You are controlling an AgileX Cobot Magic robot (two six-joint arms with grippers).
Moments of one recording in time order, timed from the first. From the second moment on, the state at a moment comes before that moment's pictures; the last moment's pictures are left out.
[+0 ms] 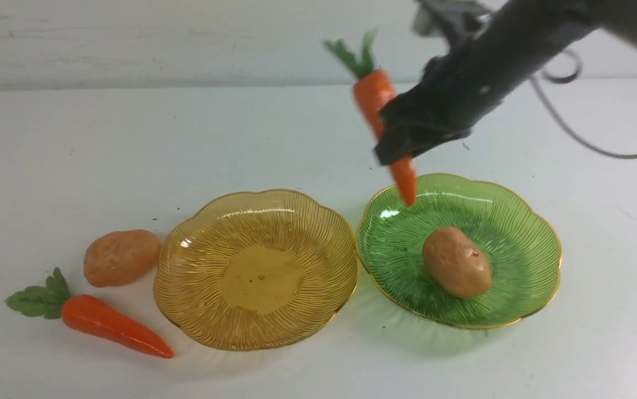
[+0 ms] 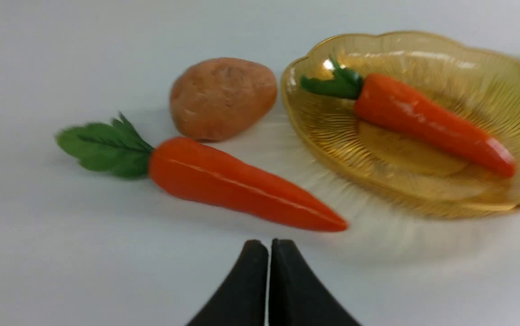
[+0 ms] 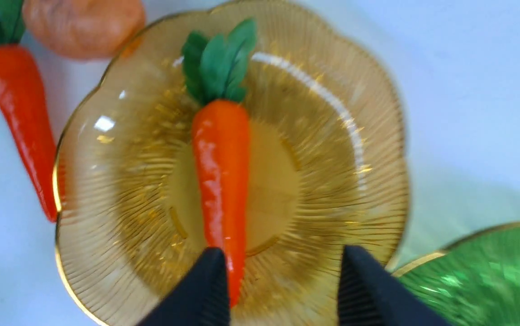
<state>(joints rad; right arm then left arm) 0.58 2.07 -2.07 0.27 1.23 -0.16 -0.07 -0.01 0.03 -0.21 0.38 0.01</state>
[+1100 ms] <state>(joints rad) 0.47 0.67 -0.86 -0.11 0.94 0.01 -0.07 0.86 -0.75 0.05 1.11 -0.35</state>
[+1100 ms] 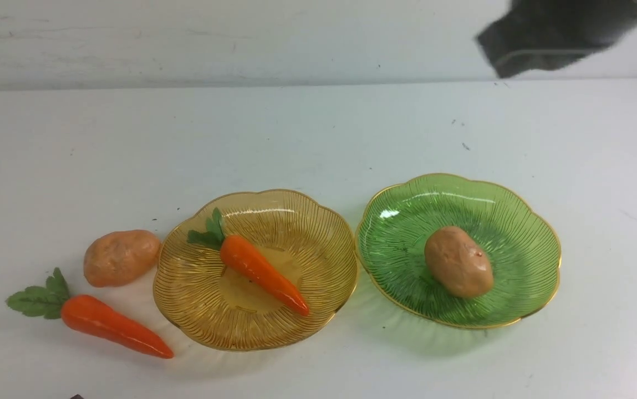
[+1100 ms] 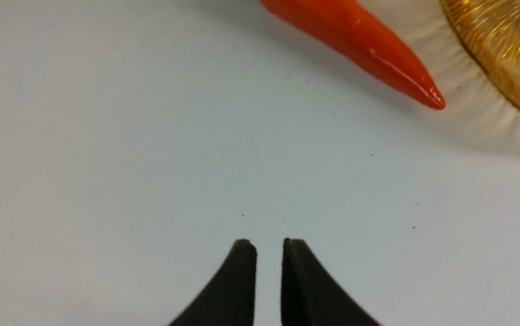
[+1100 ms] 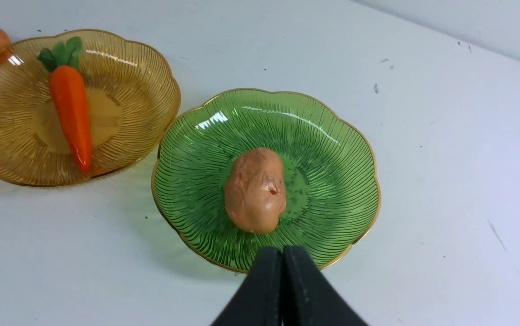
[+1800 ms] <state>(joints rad) 0.47 0.67 -0.86 -0.10 0.94 0.07 -0.07 1.51 -0.76 0.02 0.58 -0.79</state>
